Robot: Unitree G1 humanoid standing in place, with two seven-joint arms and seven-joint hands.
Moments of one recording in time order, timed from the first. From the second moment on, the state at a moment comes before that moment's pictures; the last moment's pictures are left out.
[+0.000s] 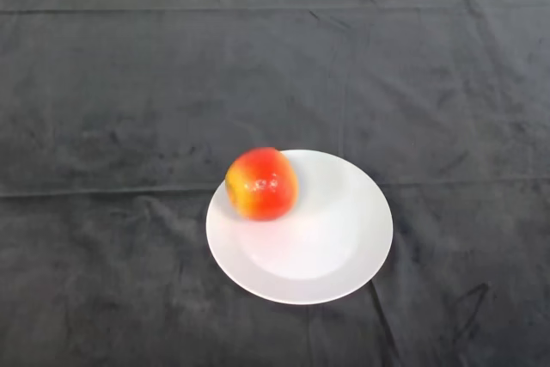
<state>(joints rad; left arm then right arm) -0.40 0.70 0.69 0.68 -0.14 -0.14 0.12 -0.69 -0.67 0.10 1.11 -0.32 0.09 -0.06</state>
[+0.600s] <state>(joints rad) -0.45 0.75 0.73 0.78 -0.13 -0.21 0.19 -0.69 -0.67 0.10 1.11 -0.32 0.09 -0.06</state>
